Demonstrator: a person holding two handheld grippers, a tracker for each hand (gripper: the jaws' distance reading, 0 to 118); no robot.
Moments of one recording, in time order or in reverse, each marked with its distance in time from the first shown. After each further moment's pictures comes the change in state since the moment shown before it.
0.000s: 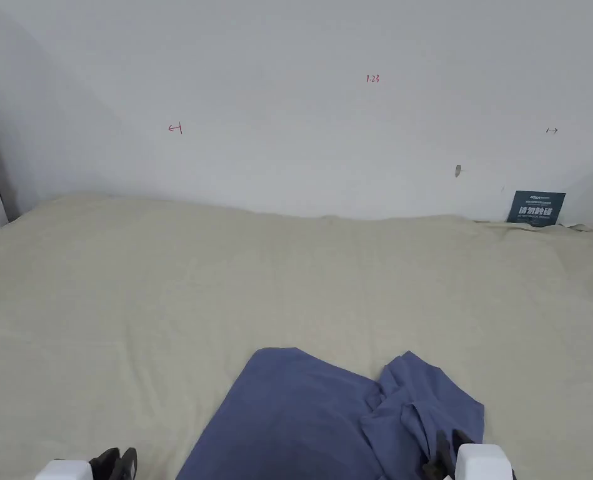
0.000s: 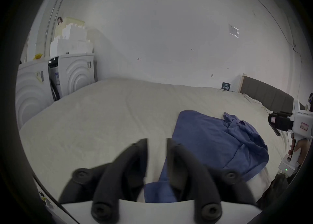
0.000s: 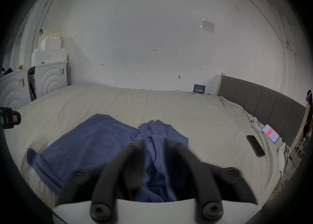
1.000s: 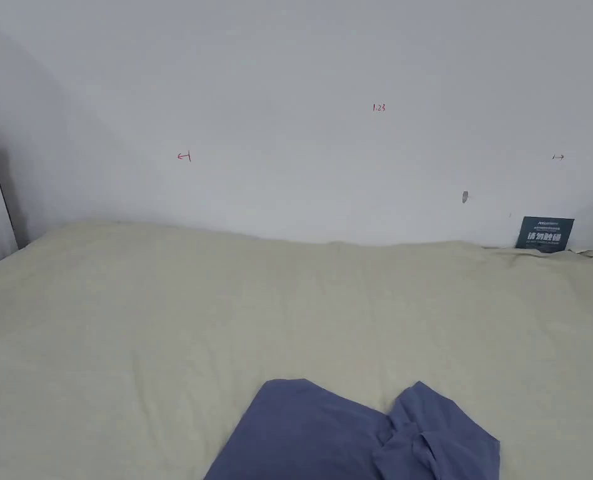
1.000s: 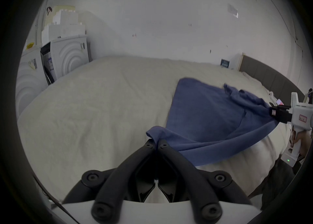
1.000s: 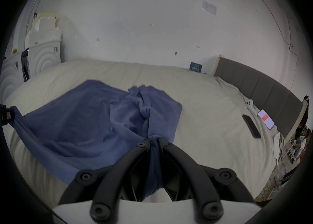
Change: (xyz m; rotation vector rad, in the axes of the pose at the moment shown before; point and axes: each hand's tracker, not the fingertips) left arm -0.014 -0.055 -0.024 -0.251 -0.022 -0.025; right arm 0.006 -0.065 -0.009 -0.234 -0.052 0.049
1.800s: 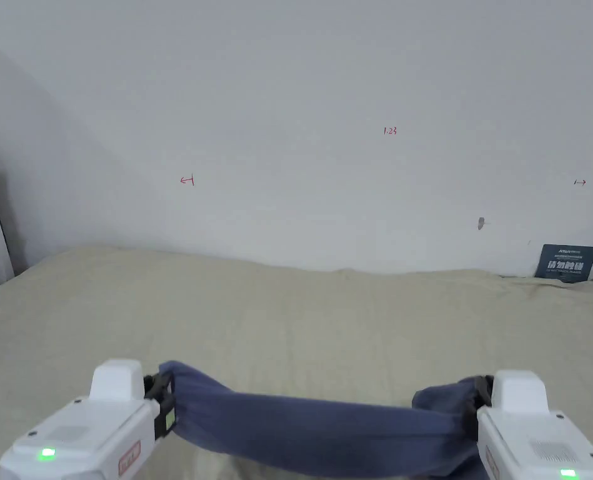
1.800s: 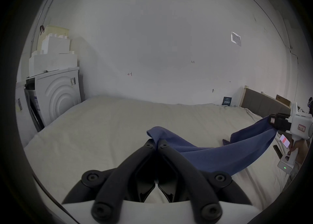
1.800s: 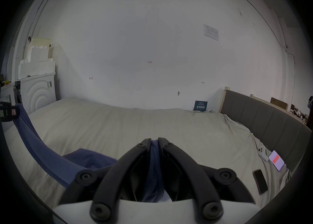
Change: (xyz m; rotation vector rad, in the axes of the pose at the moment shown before) left arm 0.010 0.228 -0.066 0.291 -0.033 0.016; right arm 0.026 0.213 -0.084 0.282 0.019 -0.049
